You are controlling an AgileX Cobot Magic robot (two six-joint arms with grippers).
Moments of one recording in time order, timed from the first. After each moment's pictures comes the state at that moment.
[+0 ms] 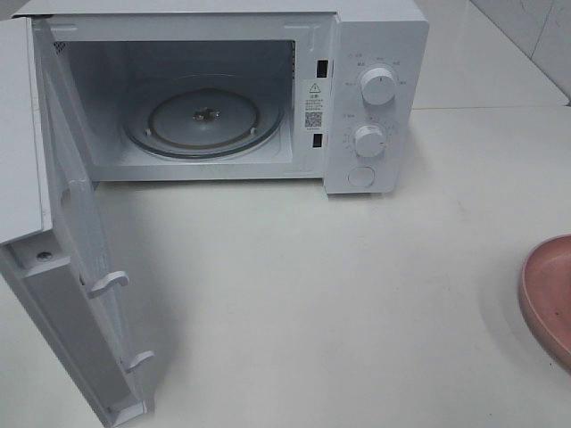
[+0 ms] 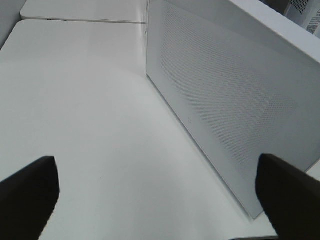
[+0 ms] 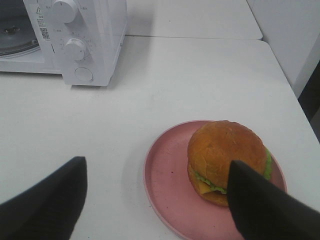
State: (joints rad) left arm -0.04 0.00 -0.52 -0.10 1.08 0.03; right arm 0.11 0.00 -0.50 -0.10 0.96 0.09
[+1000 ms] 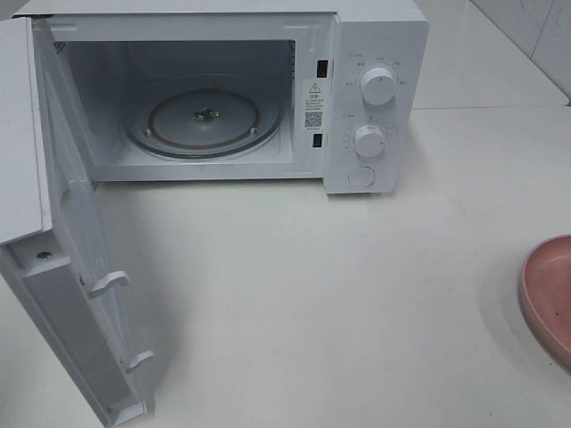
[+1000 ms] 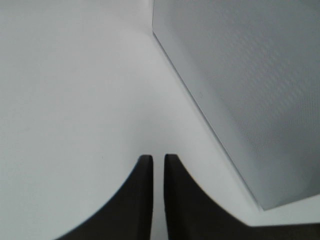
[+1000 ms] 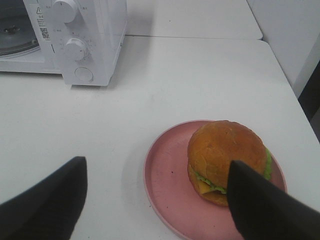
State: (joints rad) left arm -0.04 0.35 -0.54 -0.09 0.94 0.03; right arm 0.11 0.00 -0.50 -0.10 0.96 0.09
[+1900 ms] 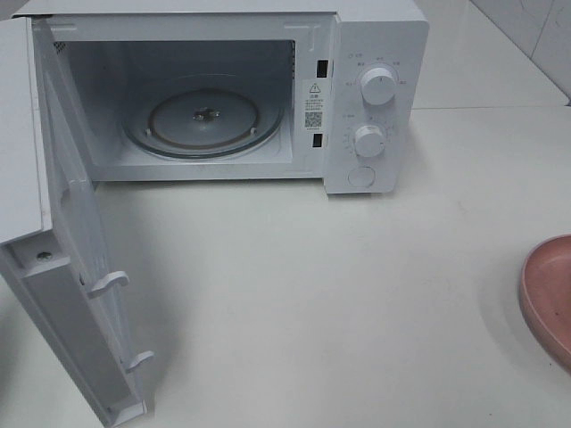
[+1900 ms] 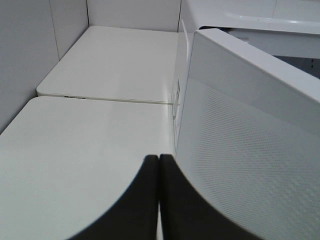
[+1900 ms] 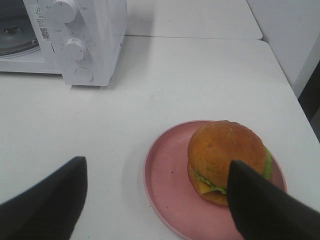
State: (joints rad) left arm -0.04 0.75 -0.18 -0.08 -0.27 0.03; right arm 0.11 0.00 -0.50 -0.10 0.96 0.09
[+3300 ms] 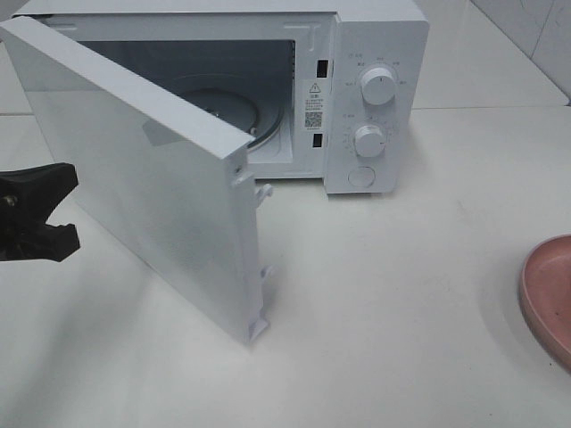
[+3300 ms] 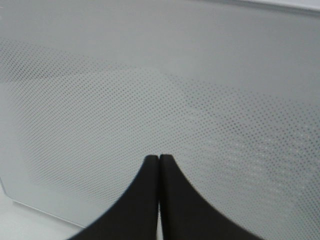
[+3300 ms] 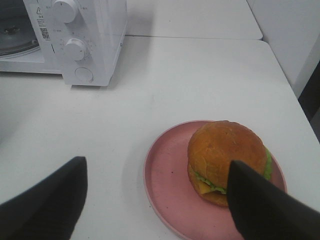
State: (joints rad) left arm -0.38 1.43 -0.19 0.12 -0.96 -0.11; right arm 0.11 0.00 -0.50 -0.10 0.96 0.09
